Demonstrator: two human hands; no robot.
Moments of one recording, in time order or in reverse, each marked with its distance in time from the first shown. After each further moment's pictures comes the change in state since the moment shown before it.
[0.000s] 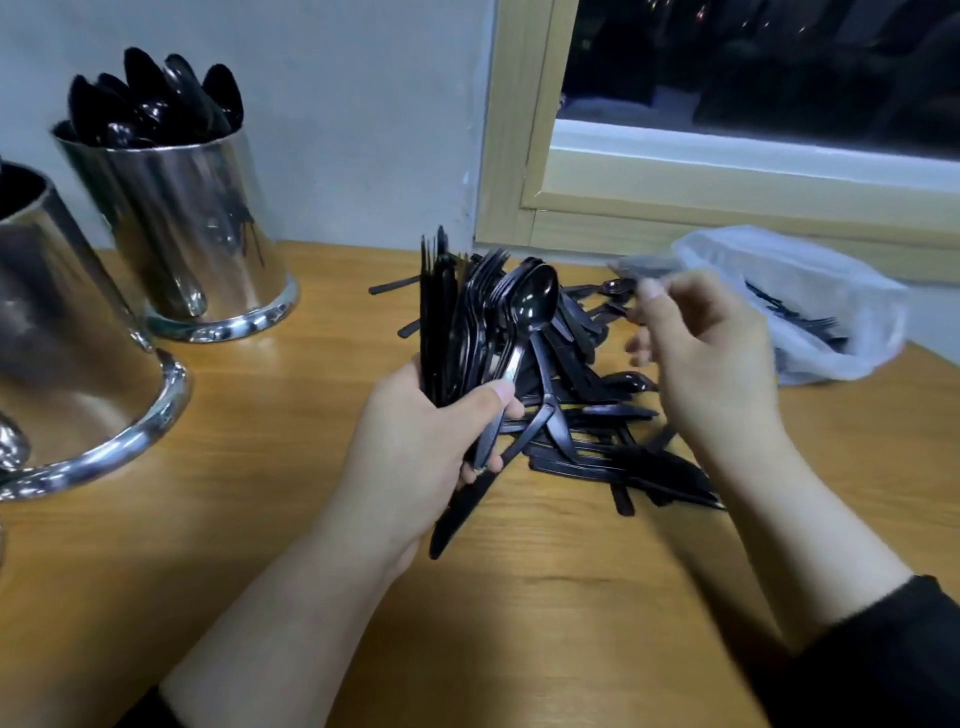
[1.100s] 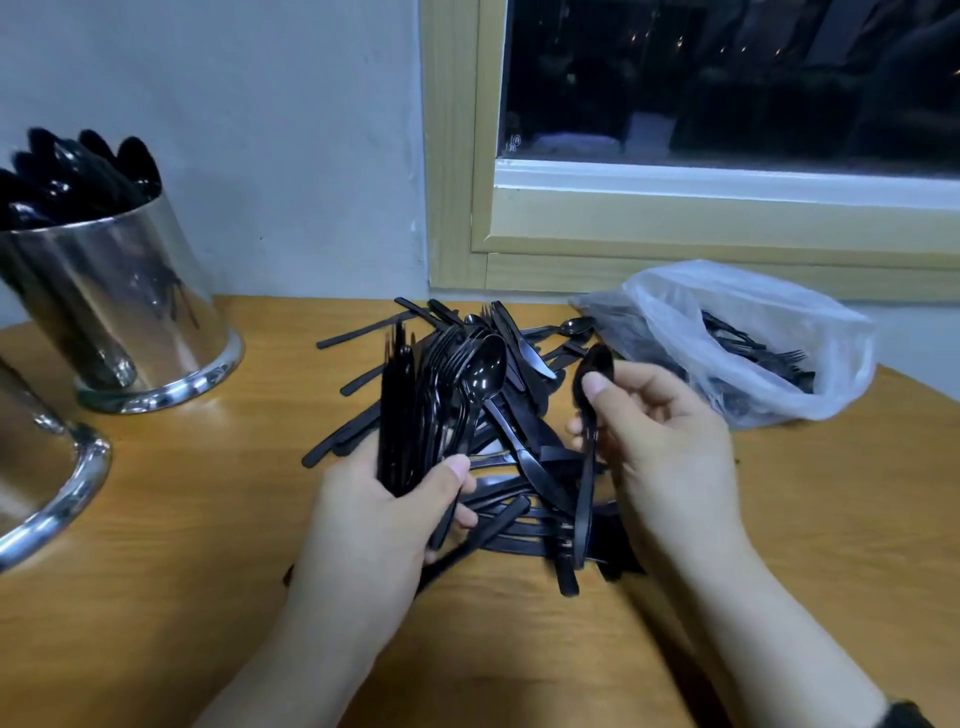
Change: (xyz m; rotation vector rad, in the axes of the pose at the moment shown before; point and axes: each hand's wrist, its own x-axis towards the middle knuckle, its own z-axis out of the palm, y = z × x) left_hand 0.002 -0.001 0.039 0.139 0.159 -0.033; right_hand -0.011 0.012 -0.012 0.569 -0.008 0.326
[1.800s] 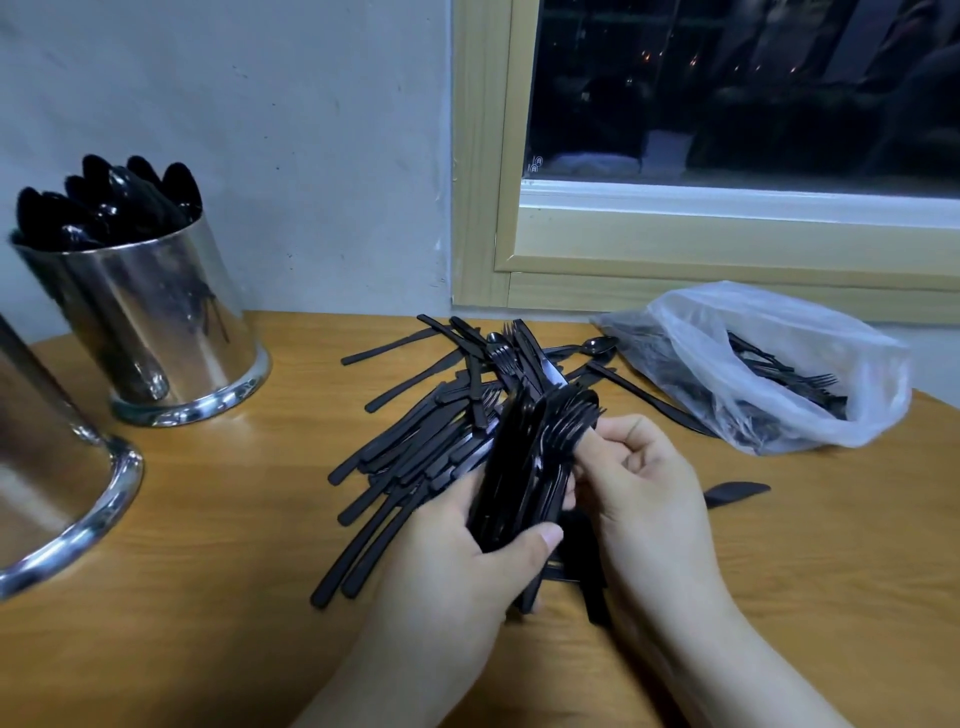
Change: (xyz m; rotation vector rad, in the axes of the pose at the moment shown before) left_hand -0.007 0.006 0.009 0.083 -0.252 -0.072; right_hand -0.019 0.014 0.023 0.075 -0.105 0.095
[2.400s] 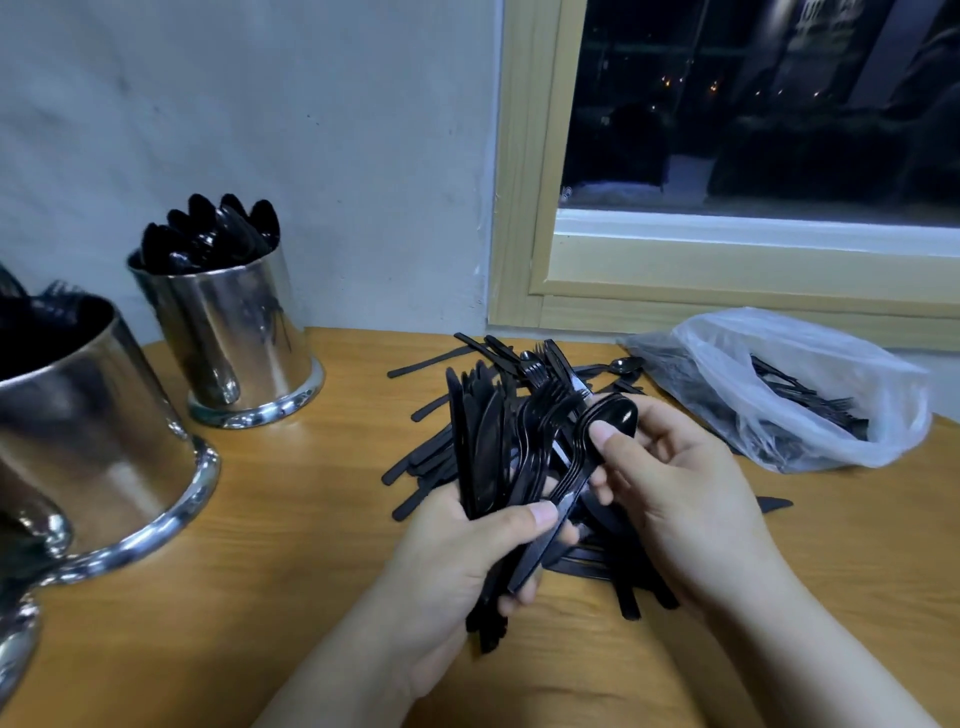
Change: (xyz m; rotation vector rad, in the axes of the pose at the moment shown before) left_hand -0.006 -0.003 -0.033 -0.417 -0.226 0.020; right_hand -0.005 -0.034 0.006 -0.194 -0.206 -0.081
